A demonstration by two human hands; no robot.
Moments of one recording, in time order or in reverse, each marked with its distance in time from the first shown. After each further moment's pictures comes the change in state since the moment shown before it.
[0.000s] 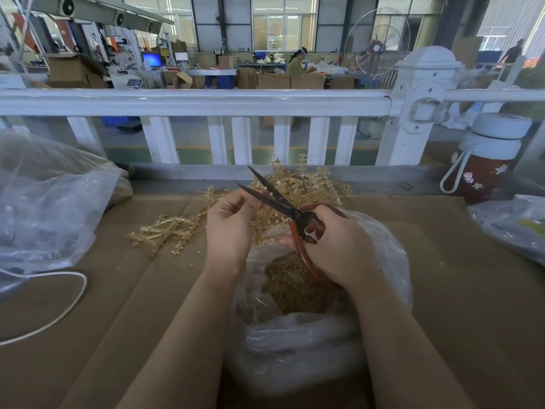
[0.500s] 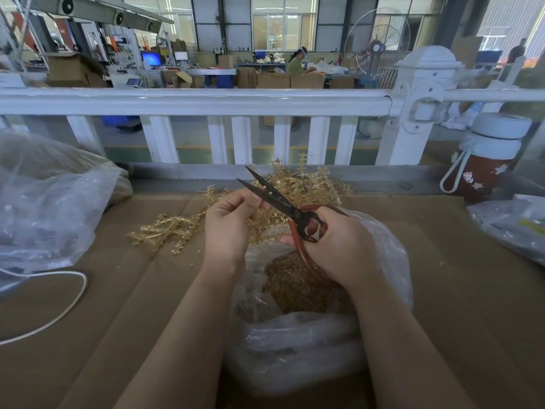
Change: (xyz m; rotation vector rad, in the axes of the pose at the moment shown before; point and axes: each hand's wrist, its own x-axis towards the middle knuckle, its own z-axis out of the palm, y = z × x) left_hand 0.001 0.001 -0.003 -0.038 -0.020 -0.048; right_hand -0.001 -0.003 -0.002 -0.057 0.057 0.002
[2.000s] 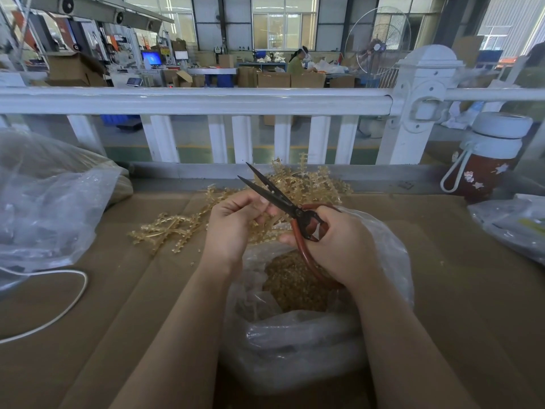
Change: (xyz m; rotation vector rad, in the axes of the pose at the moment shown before) left_hand -0.003 0.005 -0.002 -0.025 -0.186 -0.014; right_hand -0.001 0.002 -0.002 0.090 -0.008 -0.023
